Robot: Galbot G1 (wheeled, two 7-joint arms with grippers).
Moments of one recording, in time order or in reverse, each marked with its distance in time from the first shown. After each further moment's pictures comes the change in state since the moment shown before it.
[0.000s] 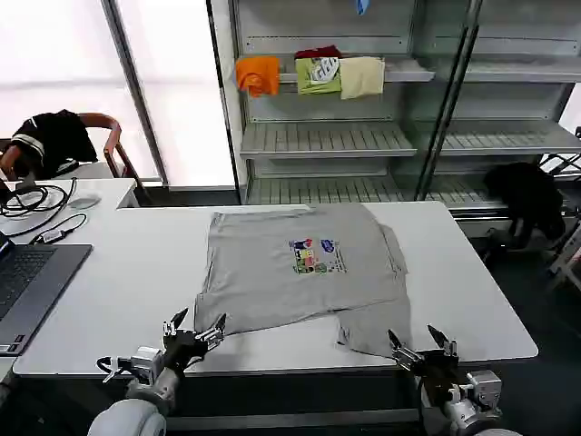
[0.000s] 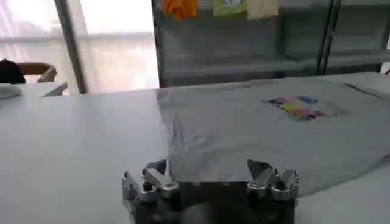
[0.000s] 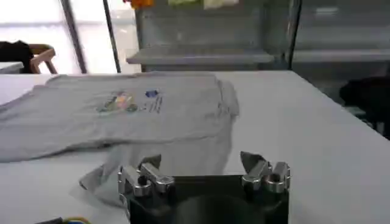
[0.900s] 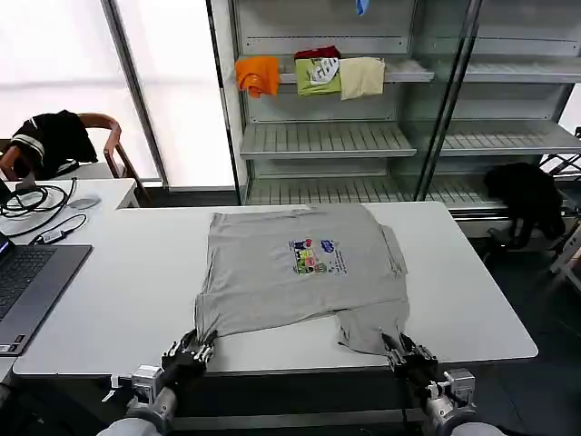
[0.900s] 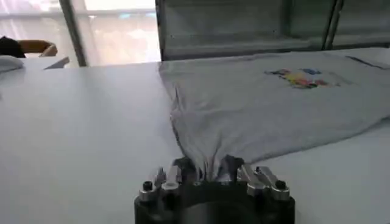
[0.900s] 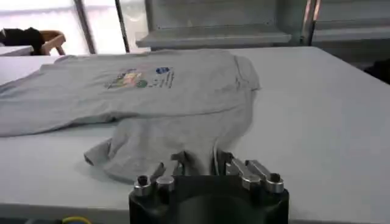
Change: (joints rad) left arm 0.074 -0.005 -0.005 -0.007 -0.013 0.003 0.008; right arm 0.031 -0.001 -0.031 -0.062 0.001 0.015 -0.045
